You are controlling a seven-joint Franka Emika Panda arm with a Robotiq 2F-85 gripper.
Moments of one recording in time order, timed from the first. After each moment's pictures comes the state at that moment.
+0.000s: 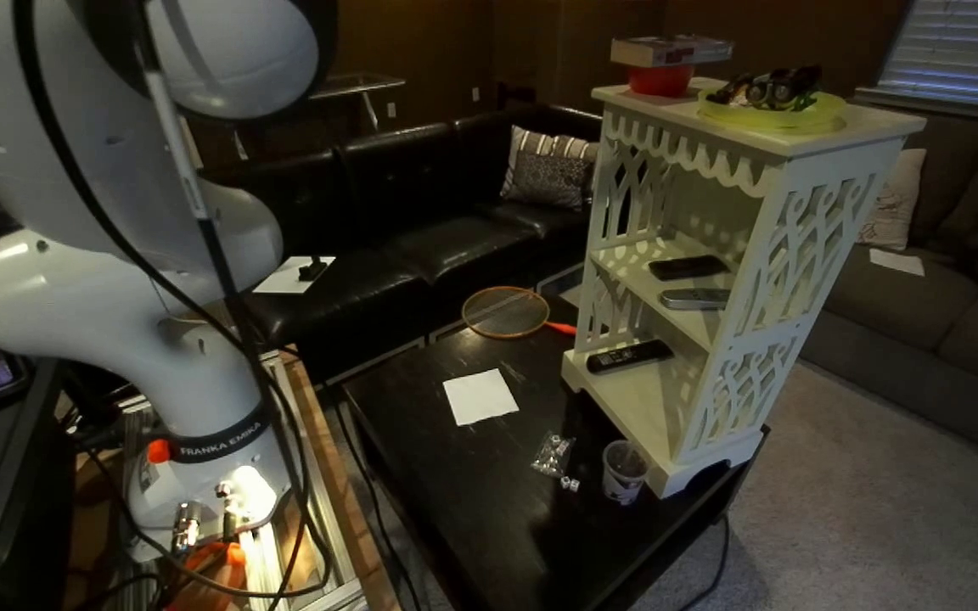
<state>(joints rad) -1.42 0.61 1.43 -1.21 -2.52 4.22 0.49</state>
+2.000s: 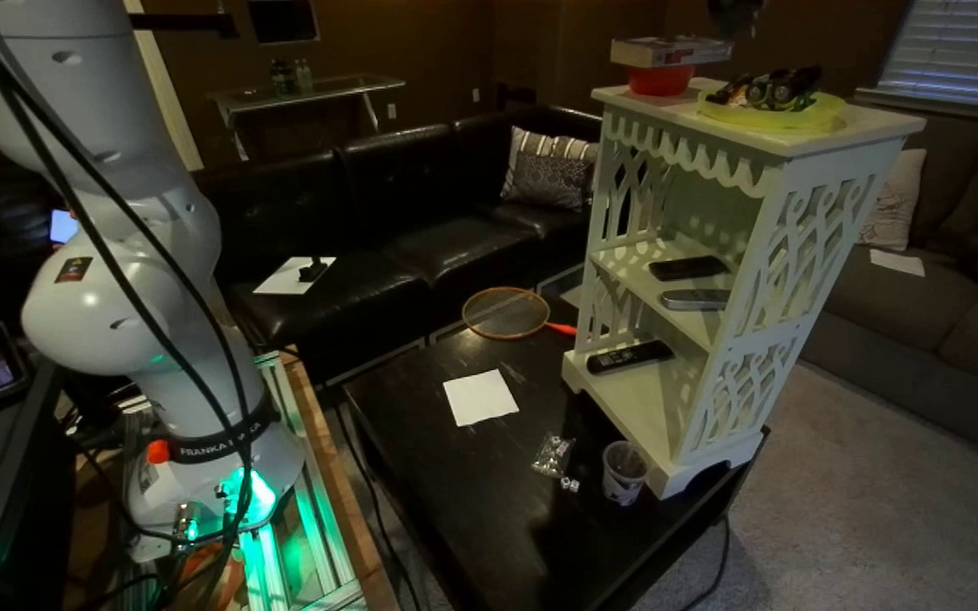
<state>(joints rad) -0.27 0.07 -0.30 -1.47 -2.52 4.06 0.05</state>
